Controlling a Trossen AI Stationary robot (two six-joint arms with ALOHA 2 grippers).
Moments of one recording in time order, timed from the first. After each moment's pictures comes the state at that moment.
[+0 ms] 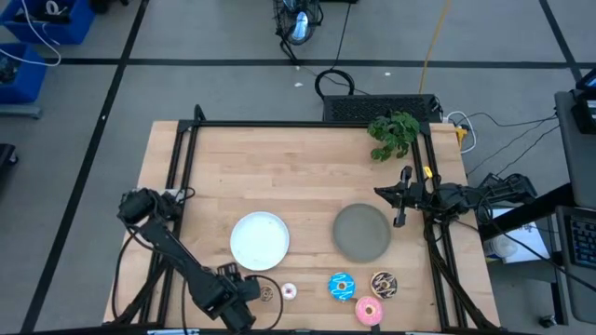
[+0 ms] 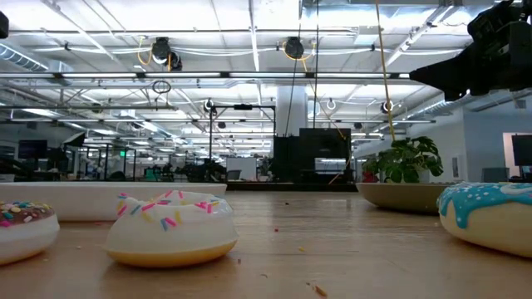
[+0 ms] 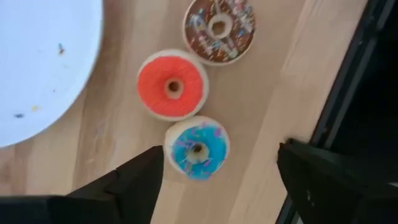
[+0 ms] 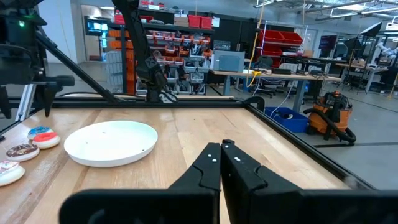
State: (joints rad) left arm -0.80 1.94 1.48 -0.97 -0.05 -1.09; right arm 0.22 0.06 0.01 0.08 0.44 -0.07
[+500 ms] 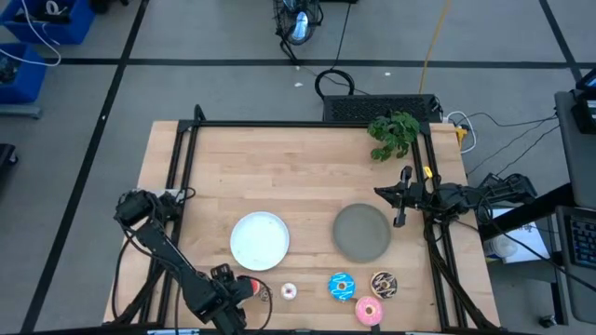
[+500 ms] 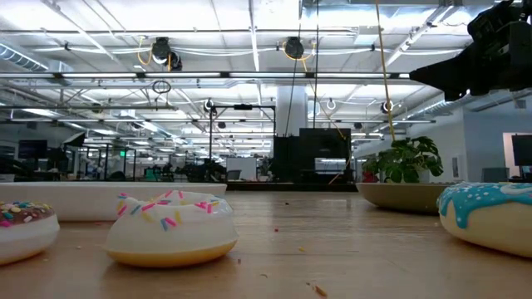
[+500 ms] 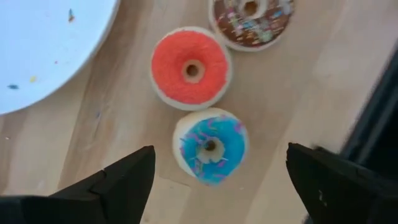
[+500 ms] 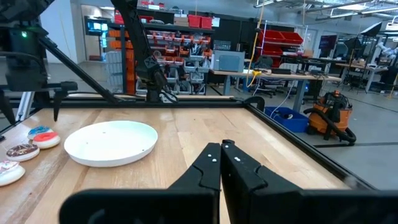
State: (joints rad) left arm -0.86 1.94 1.38 -0.92 -0.13 -1.23; right arm 0.22 0.06 0.02 0.08 0.44 -0.07
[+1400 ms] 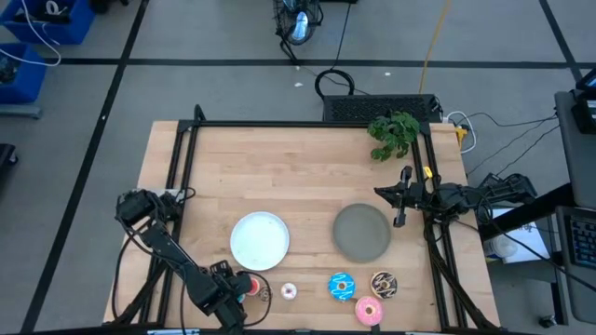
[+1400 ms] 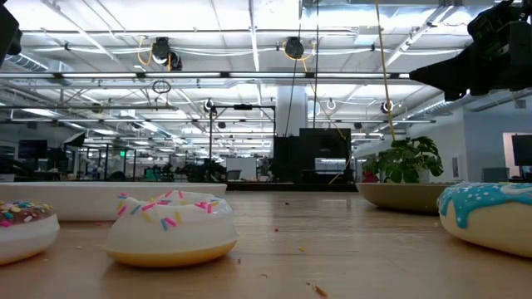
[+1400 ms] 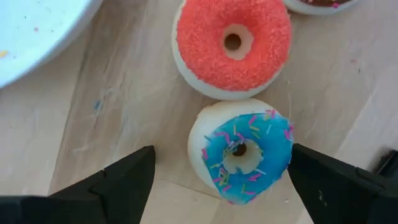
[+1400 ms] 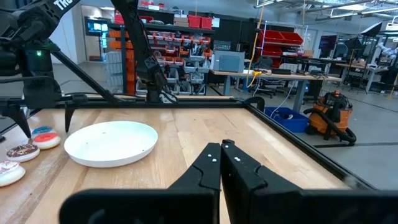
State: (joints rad) left arm -0.84 1.94 1.24 -0.79 -0.08 -1.23; right arm 0.22 0.06 0.02 0.08 0.44 -0.07
